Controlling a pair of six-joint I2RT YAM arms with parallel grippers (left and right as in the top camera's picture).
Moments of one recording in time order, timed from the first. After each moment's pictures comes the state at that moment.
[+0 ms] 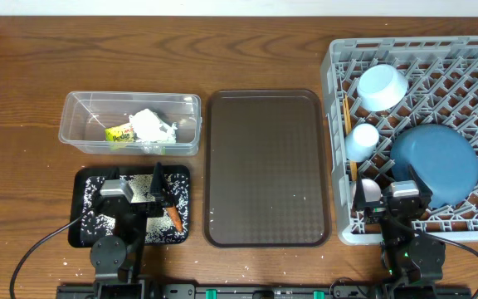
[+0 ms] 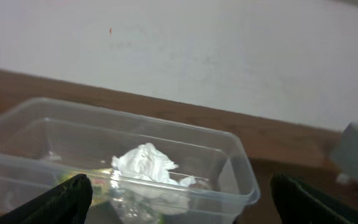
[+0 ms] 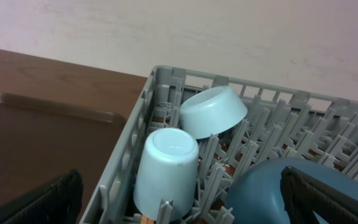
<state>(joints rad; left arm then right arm) 0.02 0.01 0.01 -0.01 0.04 -0.18 0.07 0.01 0.01 -0.07 -0.01 -0.14</state>
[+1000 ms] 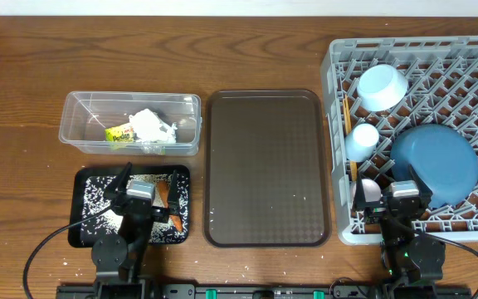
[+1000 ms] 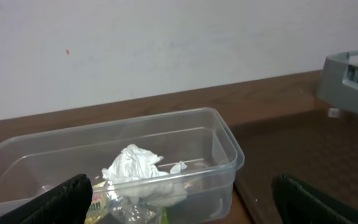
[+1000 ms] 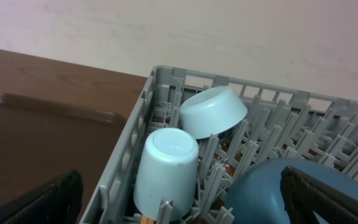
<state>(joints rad) 0.01 0.01 0.01 -0.05 0.19 0.09 0.07 0.01 0.01 -0.07 -0.01 -0.14</state>
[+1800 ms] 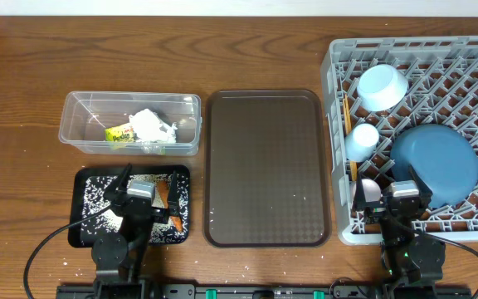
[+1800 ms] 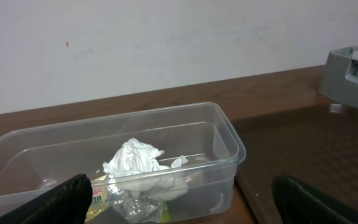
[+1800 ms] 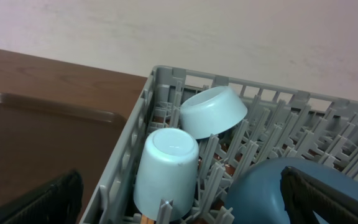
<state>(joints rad) 0.01 0.01 0.01 -0.08 0.18 0.09 0.07 0.01 0.01 -0.07 -0.01 -0.14</state>
